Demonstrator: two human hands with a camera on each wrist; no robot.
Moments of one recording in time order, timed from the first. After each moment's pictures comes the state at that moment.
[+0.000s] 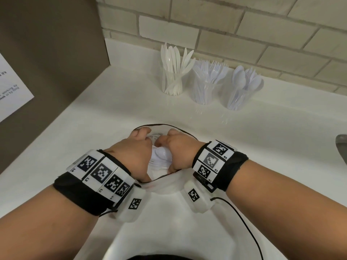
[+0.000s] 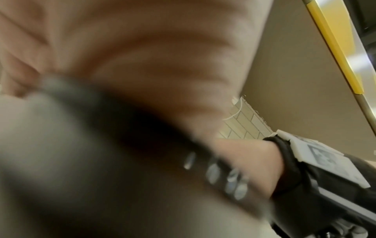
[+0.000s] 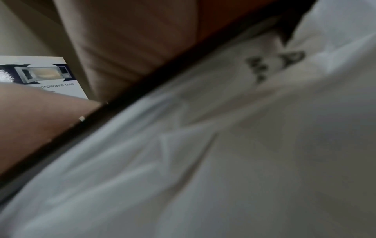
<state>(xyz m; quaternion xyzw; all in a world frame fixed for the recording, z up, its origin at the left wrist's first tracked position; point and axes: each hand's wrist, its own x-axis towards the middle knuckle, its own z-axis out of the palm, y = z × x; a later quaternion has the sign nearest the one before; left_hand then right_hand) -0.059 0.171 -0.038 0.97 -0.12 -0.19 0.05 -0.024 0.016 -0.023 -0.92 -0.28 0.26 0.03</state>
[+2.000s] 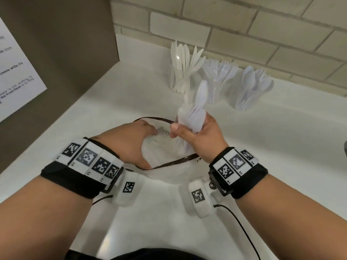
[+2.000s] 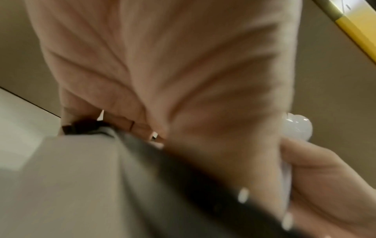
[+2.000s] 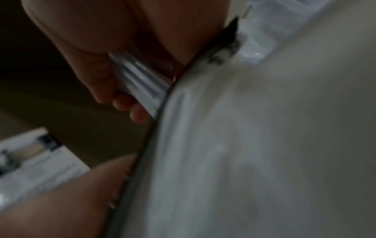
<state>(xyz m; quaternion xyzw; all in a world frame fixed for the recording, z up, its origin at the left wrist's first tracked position) -0.049 0.201 -0.018 0.96 -0.14 -0.20 0.13 -0.044 0.002 -0.009 -0.74 -0.14 0.05 0.66</state>
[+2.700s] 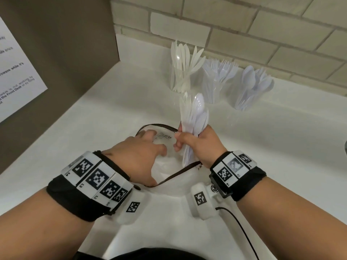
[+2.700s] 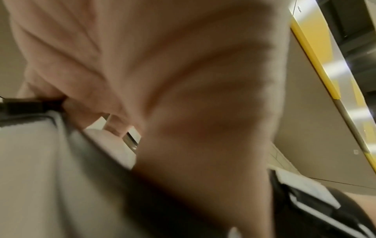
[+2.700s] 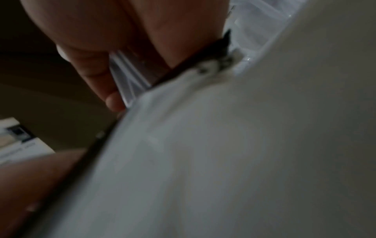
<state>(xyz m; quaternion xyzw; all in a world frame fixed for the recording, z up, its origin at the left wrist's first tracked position) -0.079 0.176 -0.020 0.96 -0.14 -0.24 0.05 -0.043 -0.005 -0.032 -0.75 -0.09 0.11 0.65</state>
